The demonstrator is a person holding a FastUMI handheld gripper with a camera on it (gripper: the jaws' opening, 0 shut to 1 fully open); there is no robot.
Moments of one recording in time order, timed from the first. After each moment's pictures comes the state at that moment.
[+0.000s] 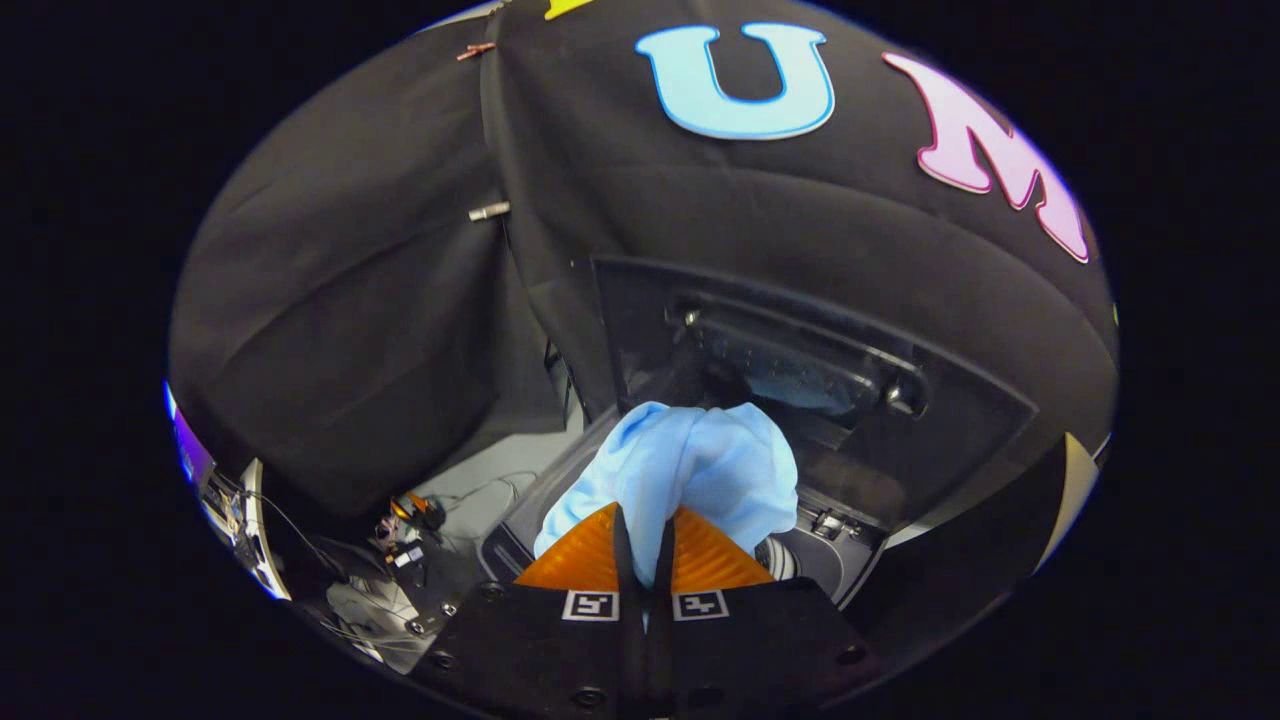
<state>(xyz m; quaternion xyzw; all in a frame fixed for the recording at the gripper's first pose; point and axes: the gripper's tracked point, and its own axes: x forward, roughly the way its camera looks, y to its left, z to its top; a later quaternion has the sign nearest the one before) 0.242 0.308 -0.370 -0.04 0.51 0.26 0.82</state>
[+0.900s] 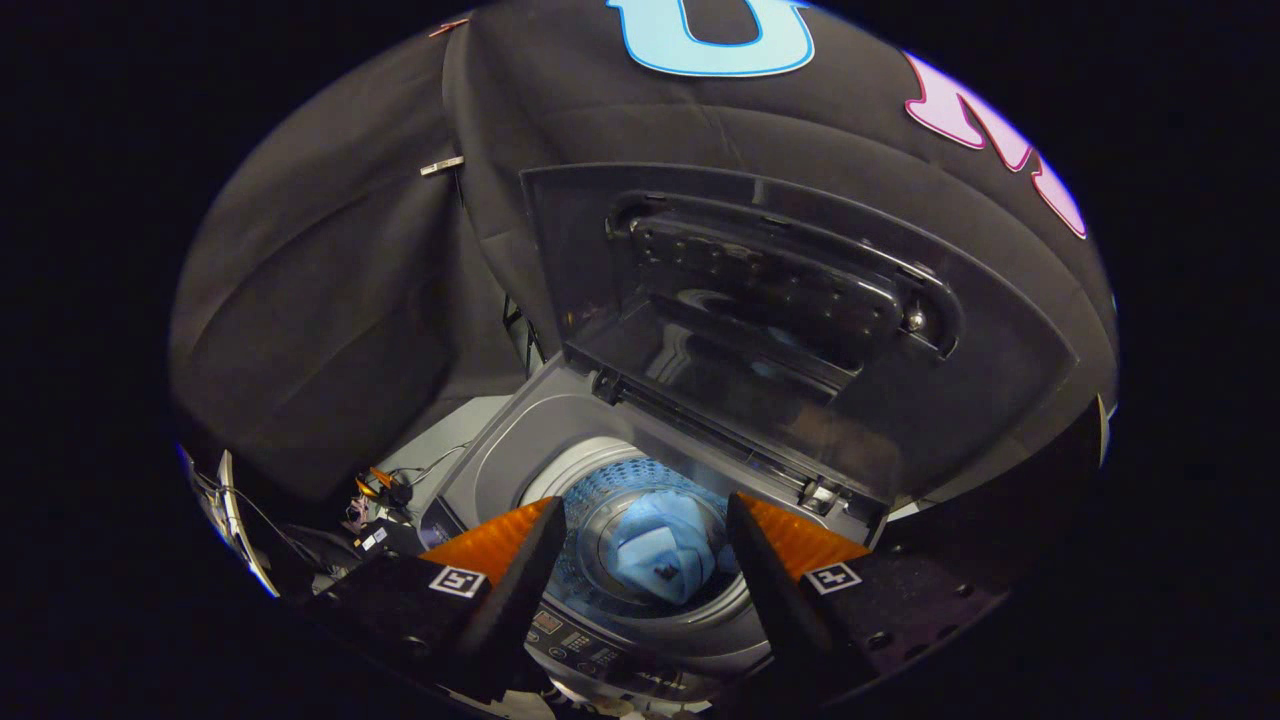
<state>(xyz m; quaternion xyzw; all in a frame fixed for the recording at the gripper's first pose) 0.244 0.290 -0.406 -0.05 0.54 0.21 0.81</state>
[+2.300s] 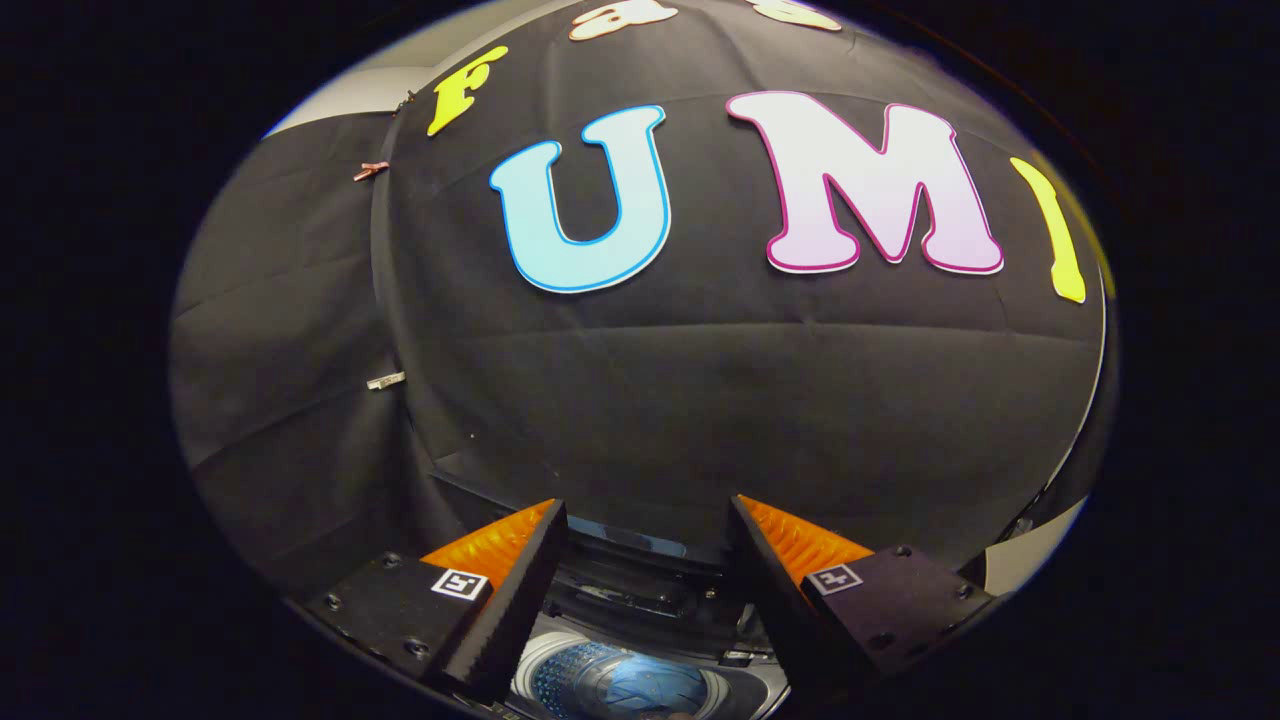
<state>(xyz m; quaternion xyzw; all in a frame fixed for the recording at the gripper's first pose) 0.413 0.239 -0.315 0.07 0.31 0.12 0.94</state>
